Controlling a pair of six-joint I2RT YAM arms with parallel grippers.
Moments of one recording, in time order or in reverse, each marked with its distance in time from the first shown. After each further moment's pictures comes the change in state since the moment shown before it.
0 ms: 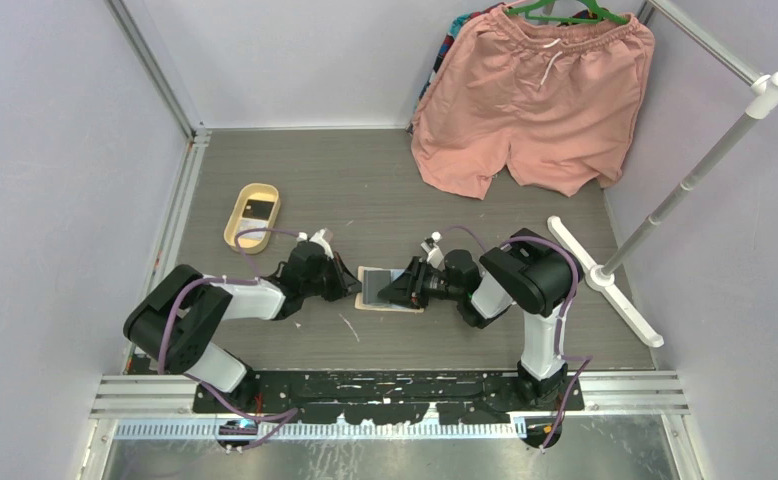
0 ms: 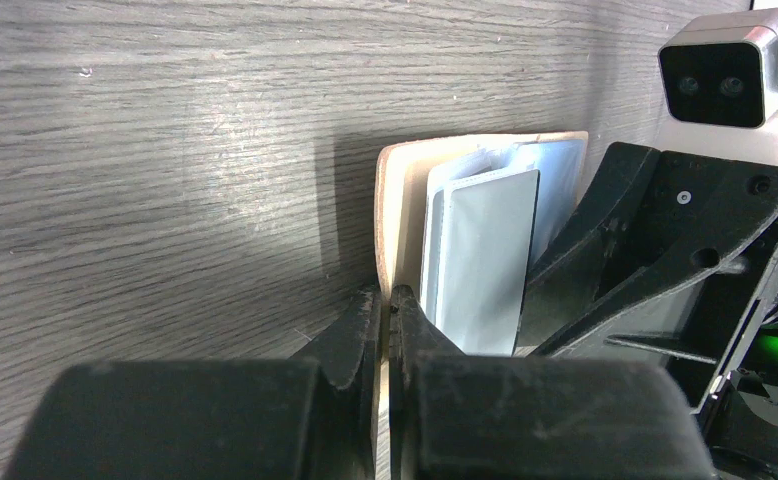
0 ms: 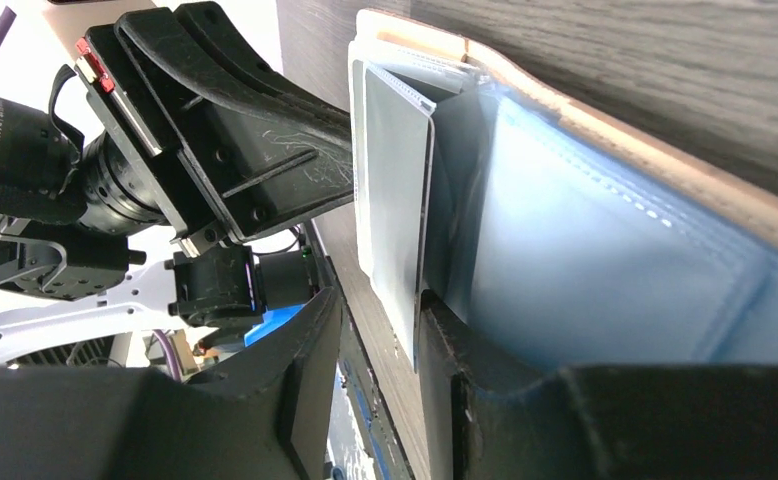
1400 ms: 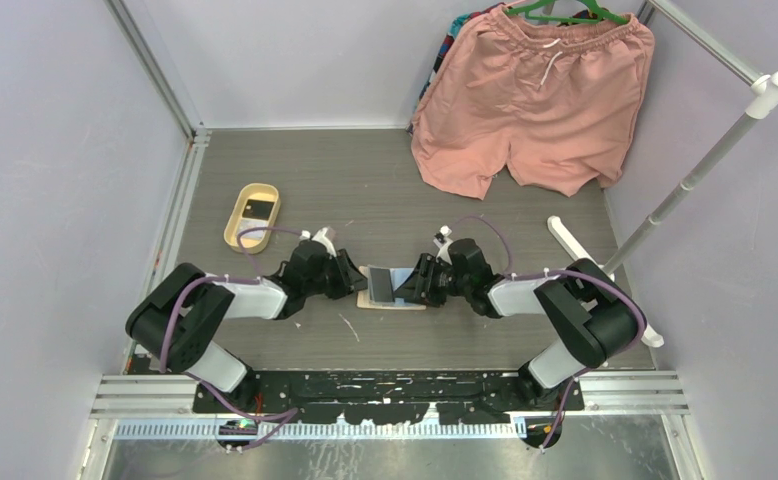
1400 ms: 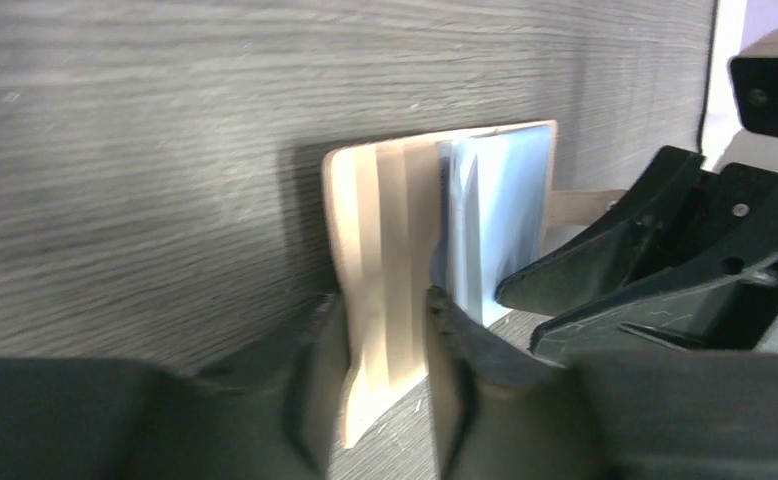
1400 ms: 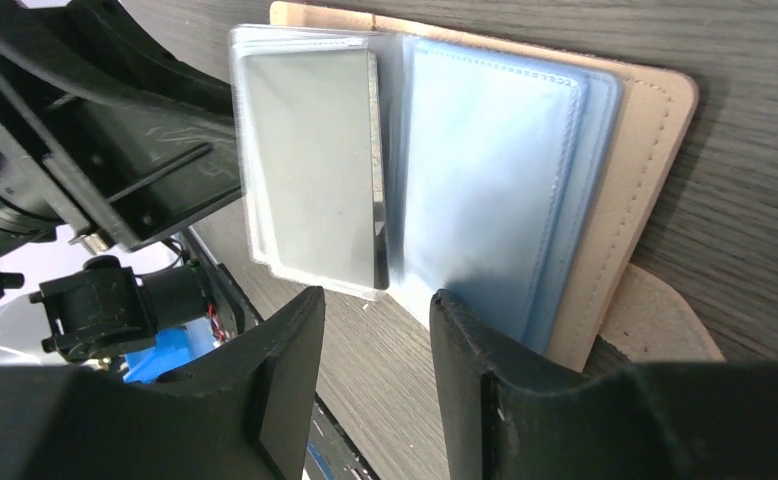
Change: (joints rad) left arm -0.003 0.015 0.004 0.032 0.002 -0.017; right arm -0.046 -0.390 0.027 -0.713 0.163 -0.301
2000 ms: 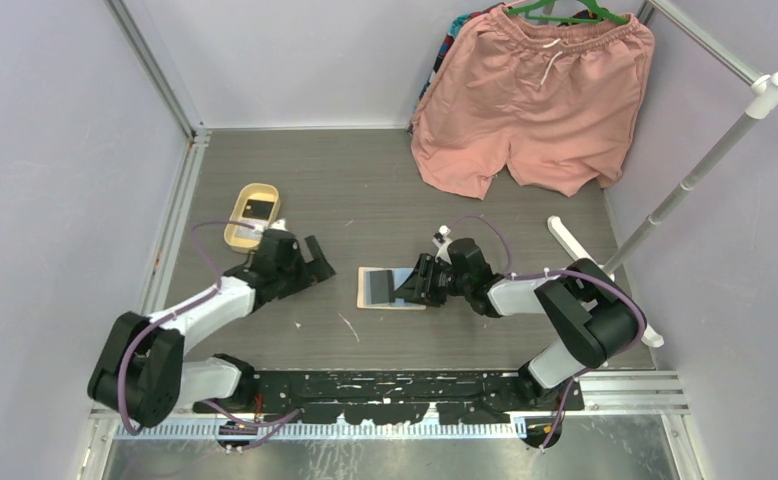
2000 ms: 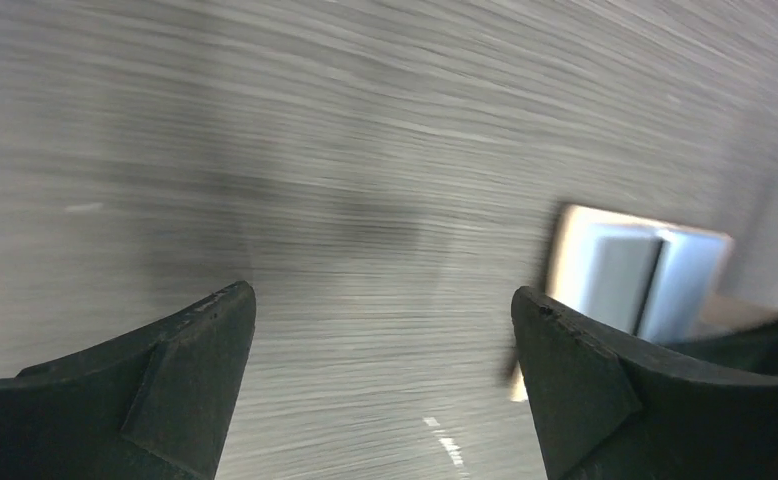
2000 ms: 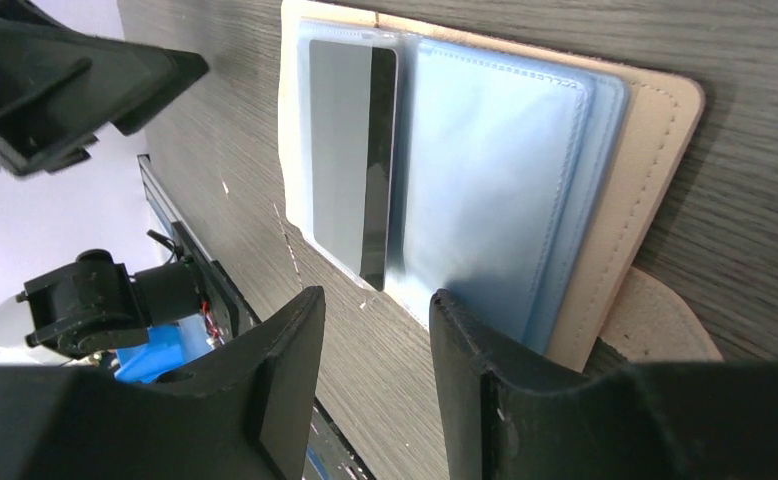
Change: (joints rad) left arm 0.133 -0.275 0.075 -0.504 -0.210 0.130; right arm 0.000 0.000 0.009 -0.019 -0.001 -0.023
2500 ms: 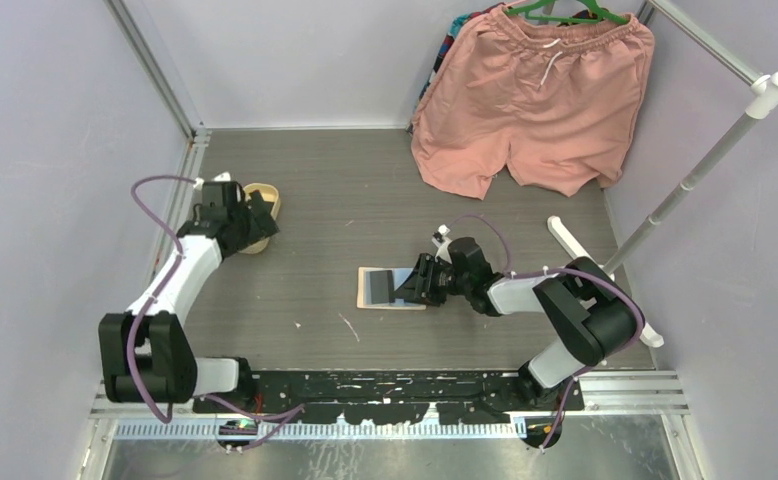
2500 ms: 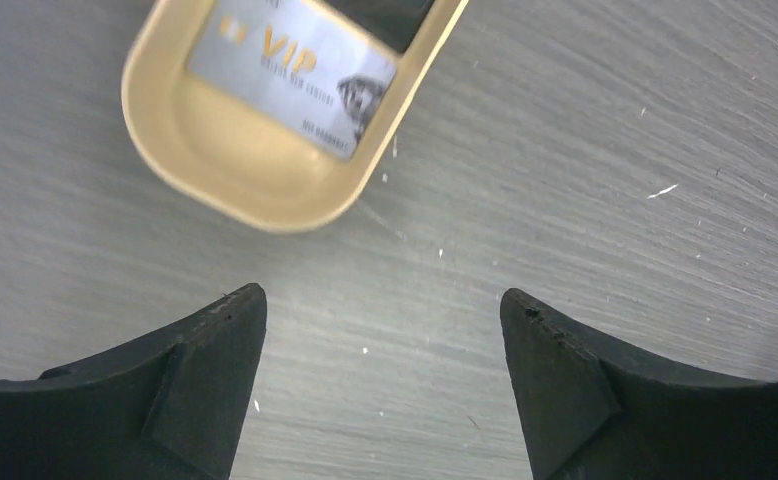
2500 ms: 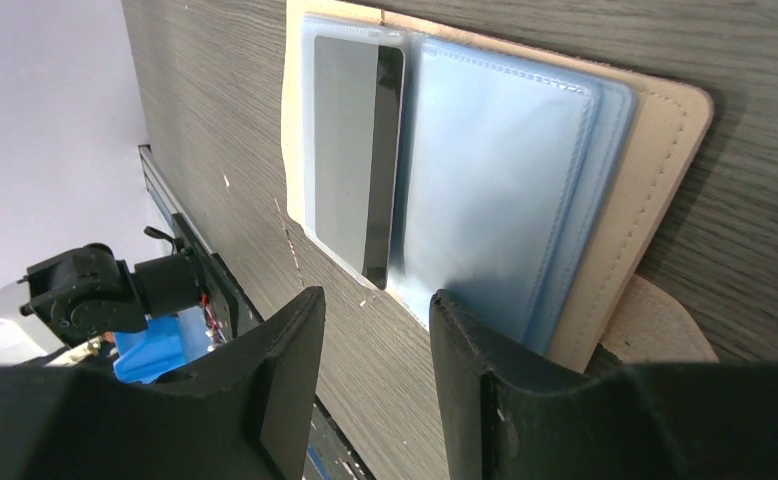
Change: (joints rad) left arm 0.436 0.014 0.334 -0.359 -0.045 0.286; right arm -0.002 0.012 0.006 0.002 -0.028 -0.018
